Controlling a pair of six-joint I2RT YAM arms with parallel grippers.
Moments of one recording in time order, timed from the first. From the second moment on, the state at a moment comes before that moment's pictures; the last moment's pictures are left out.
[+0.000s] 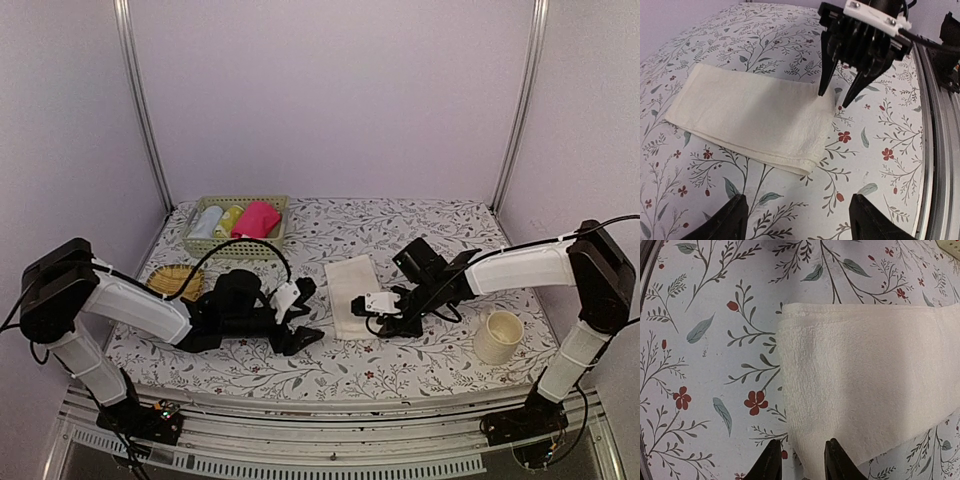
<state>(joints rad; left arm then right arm) -0.92 1.61 0.59 0.55 0.19 0.04 0.76 1.71 0.96 -0.35 -0.28 -0.77</state>
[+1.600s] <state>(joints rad) -1.04 1.98 0.81 0.67 0.27 0.32 0.61 1.90 1.17 -0.73 -0.67 -0.82</state>
